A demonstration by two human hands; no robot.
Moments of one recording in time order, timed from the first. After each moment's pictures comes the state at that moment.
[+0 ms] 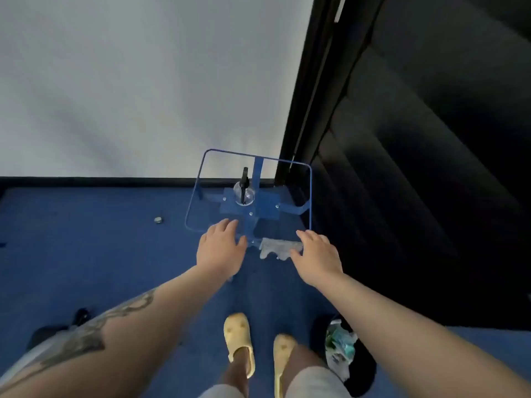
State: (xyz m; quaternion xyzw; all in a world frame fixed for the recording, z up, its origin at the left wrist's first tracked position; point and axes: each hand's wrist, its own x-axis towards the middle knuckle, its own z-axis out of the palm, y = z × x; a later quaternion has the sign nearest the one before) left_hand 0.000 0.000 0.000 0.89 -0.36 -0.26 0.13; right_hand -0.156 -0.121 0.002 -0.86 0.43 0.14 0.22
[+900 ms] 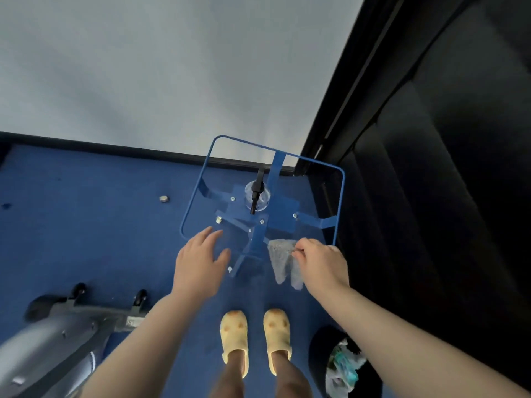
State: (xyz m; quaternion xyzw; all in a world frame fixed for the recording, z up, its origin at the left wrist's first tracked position) left_hand 0.055 -0.016 -0.059 0.91 -0.23 -0.28 0.18; right_hand -0.088 -0.186 -0.063 -0.89 0.38 0.12 0.21
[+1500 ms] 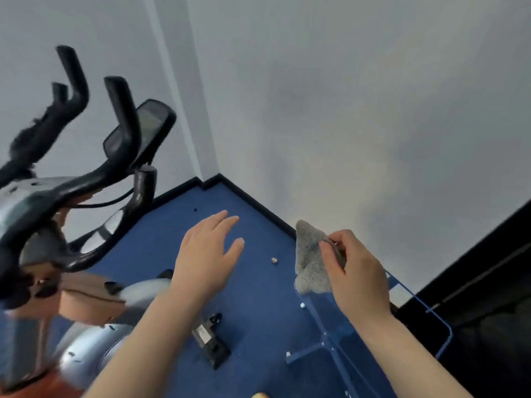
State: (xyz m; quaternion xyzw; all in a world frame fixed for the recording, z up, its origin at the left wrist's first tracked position) left_hand 0.015 0.147 0.186 0.97 -0.03 0.06 0.22; right_hand -0.020 -0.084 0.176 -0.92 0.00 -0.19 0.35
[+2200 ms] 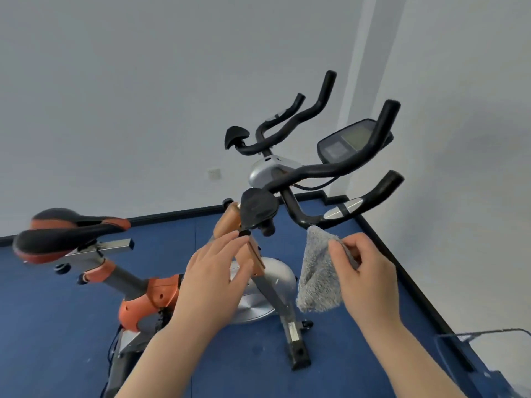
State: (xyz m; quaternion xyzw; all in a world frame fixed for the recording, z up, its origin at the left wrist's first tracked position) left_hand -0.208 0.383 0.220 0.93 0.22 0.17 0.26; right_hand -0.094 0.194 0.215 -0.85 -0.21 -0.11 0.47
